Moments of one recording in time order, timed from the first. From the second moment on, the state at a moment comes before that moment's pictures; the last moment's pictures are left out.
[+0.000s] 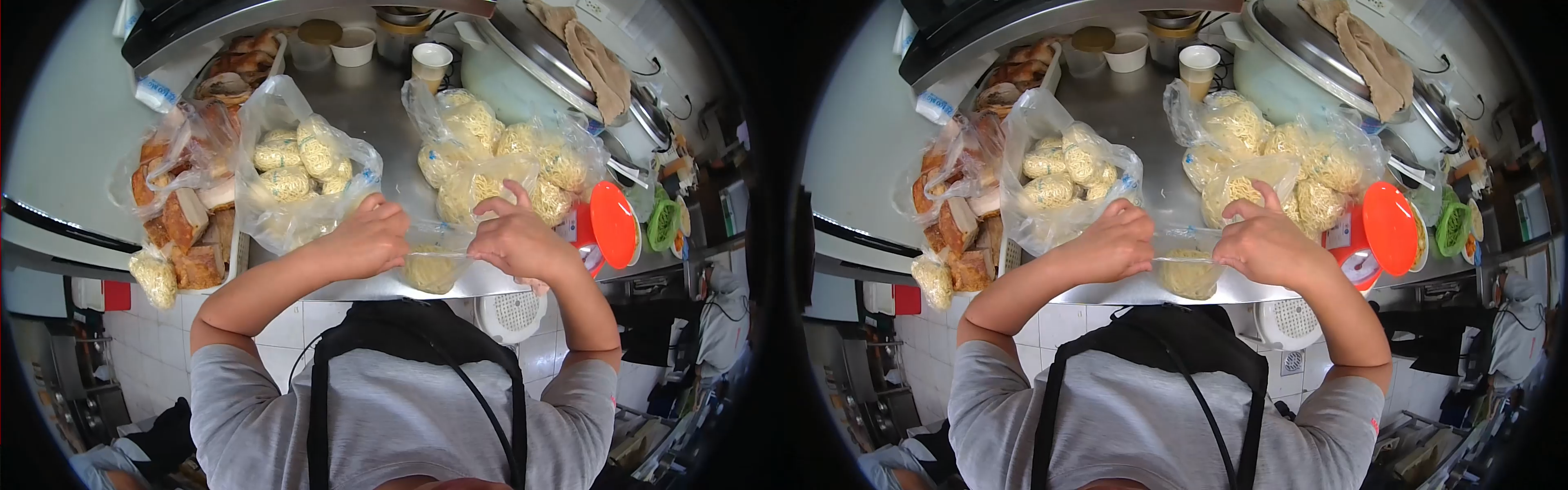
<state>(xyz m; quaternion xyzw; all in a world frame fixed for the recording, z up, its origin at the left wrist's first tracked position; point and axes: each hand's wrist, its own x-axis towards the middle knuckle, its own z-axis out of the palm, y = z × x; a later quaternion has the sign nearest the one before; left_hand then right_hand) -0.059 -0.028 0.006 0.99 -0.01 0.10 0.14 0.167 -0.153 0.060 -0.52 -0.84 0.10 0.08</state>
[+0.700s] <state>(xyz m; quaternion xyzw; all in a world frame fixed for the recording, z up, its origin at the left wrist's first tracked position) -0.077 -0.044 -0.011 0.92 0.15 0.16 0.34 0.079 -0.135 -0.106 -0.62 -0.57 0.28 0.47</state>
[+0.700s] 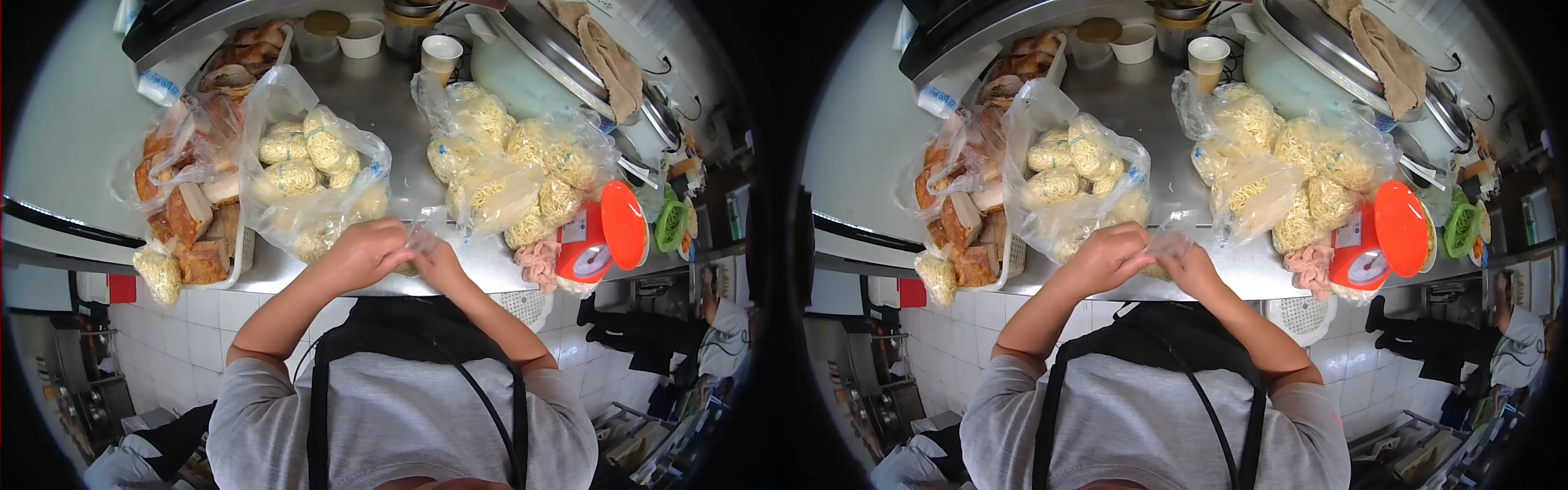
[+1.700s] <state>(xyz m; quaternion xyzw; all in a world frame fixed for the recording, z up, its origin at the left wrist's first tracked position) -0.009 -0.053 -0.164 0.79 0.47 0.19 0.35 0.102 -0.078 -0.144 -0.79 -0.55 0.24 0.14</state>
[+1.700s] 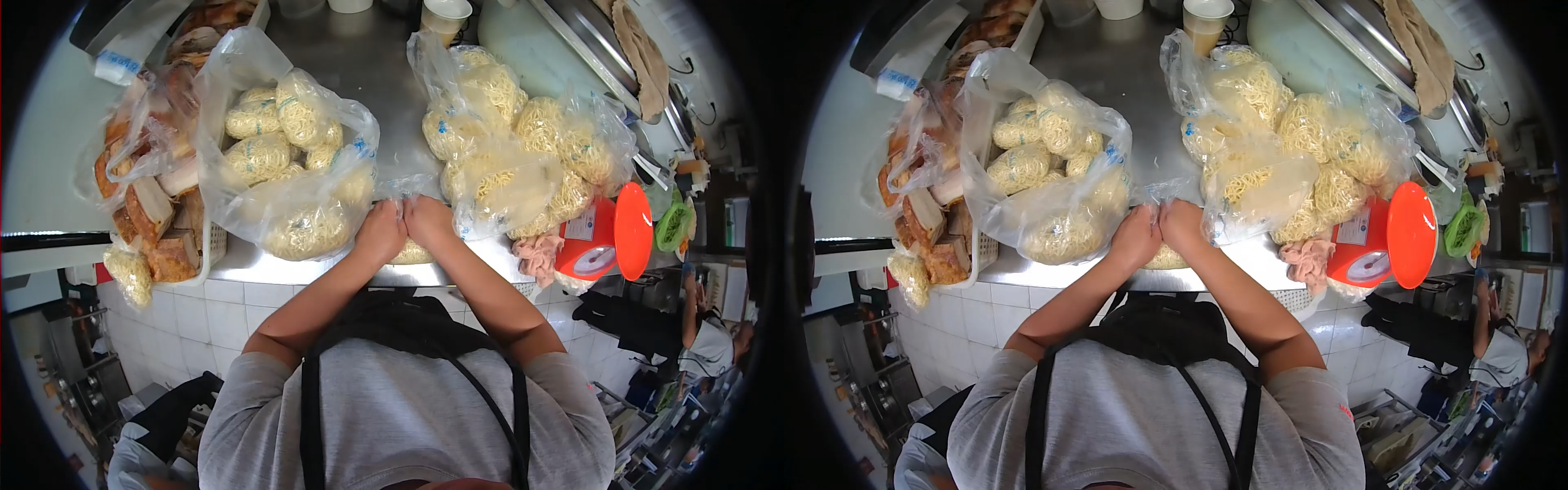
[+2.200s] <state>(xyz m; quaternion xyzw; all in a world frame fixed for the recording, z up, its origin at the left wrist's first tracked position) -0.048 -0.068 -0.159 0.90 0.23 0.33 0.15 0.104 -0.137 -0.119 -0.57 -0.72 0.02 0.38</state>
